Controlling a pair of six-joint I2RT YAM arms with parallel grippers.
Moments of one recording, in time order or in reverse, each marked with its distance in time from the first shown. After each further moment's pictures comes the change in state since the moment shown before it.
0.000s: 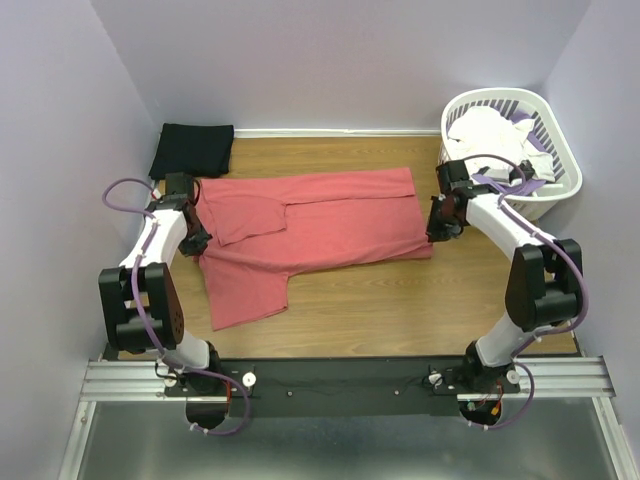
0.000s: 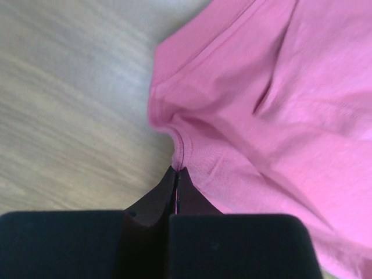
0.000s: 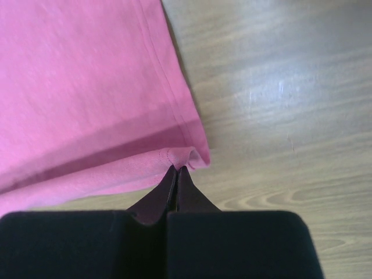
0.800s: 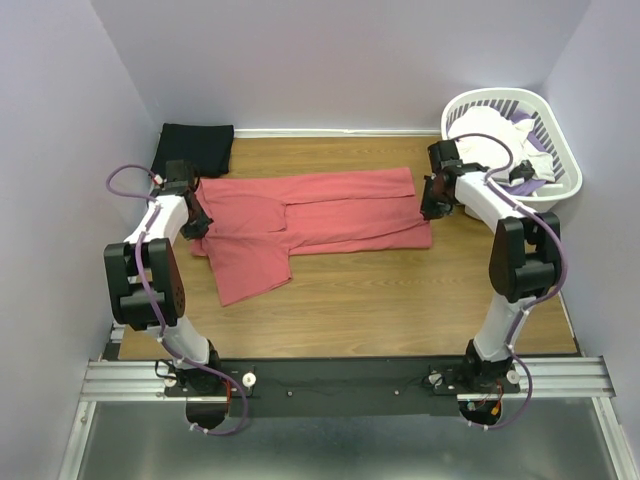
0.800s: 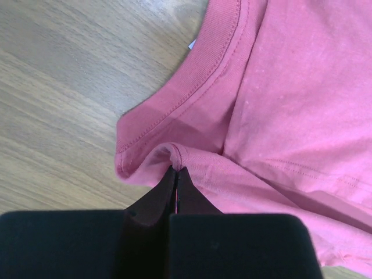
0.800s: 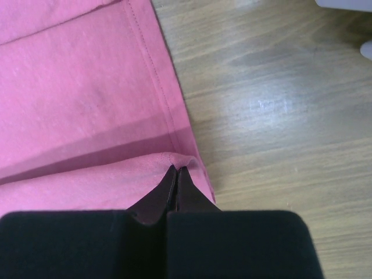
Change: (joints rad) left arm 0.010 0.165 0.130 0.114 0.029 0.003; right arm -0.002 0.227 0.264 0.010 0.050 -0.043
